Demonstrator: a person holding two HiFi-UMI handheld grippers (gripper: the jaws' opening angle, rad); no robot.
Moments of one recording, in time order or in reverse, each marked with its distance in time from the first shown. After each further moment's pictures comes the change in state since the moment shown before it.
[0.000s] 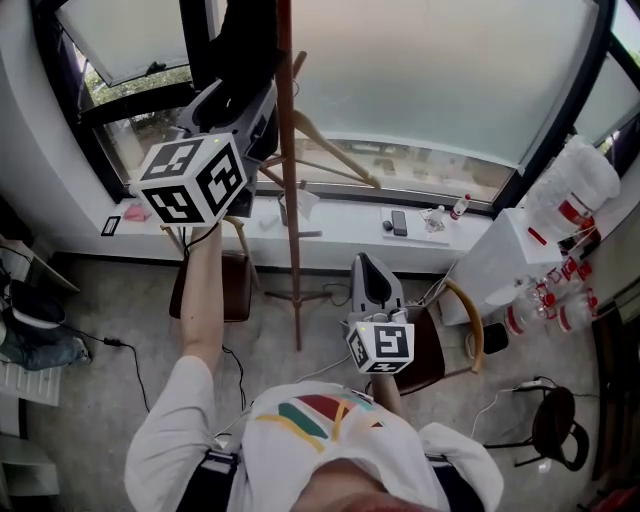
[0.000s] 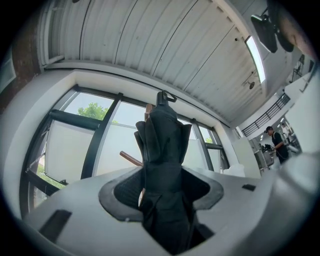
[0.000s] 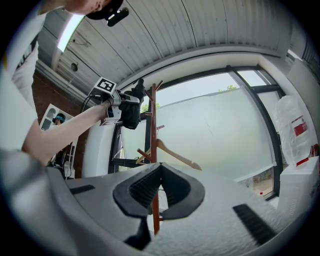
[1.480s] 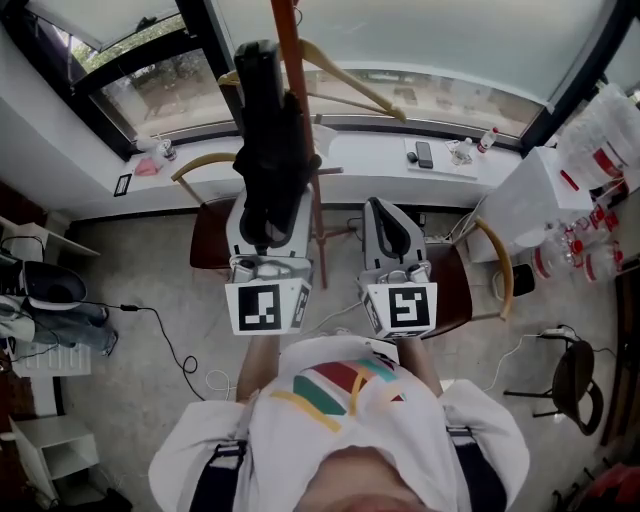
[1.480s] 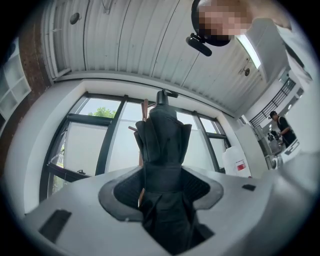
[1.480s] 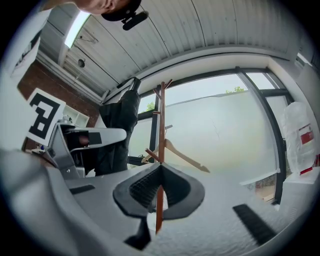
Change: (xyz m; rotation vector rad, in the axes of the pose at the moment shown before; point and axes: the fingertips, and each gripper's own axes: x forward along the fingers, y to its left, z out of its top) left arm -0.139 -0.077 -0.143 0.043 0.005 0.128; right arm 0.007 0.029 0.008 -0.077 0.015 0.052
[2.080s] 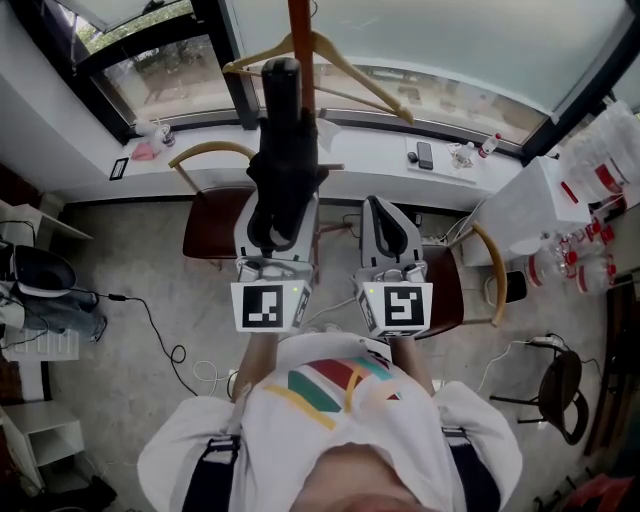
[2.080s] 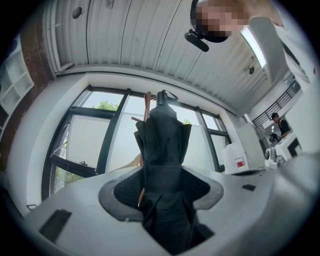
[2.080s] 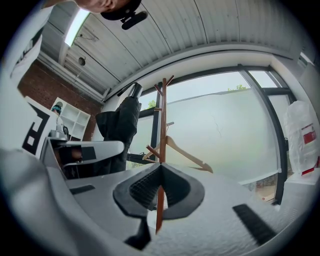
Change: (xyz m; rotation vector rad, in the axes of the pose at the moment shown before) left arm -0.012 0.001 -0.039 -0.039 0.063 0.013; right arm 0.008 0.004 -0.012 -0.002 0.025 0.010
